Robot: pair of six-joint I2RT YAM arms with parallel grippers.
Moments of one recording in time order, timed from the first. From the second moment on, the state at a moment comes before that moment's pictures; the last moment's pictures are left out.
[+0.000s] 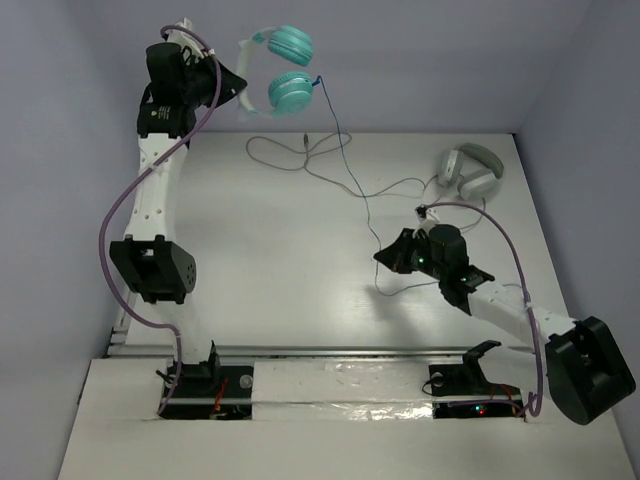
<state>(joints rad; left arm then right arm) -0.03 1.87 2.14 -0.48 0.39 -0.58 0.47 1.14 0.47 0.26 -0.29 0.65</state>
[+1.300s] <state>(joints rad) -0.44 1.52 1.07 -0.04 -0.06 -0.60 0.98 1.31 1.26 -0.55 0.05 0.27</state>
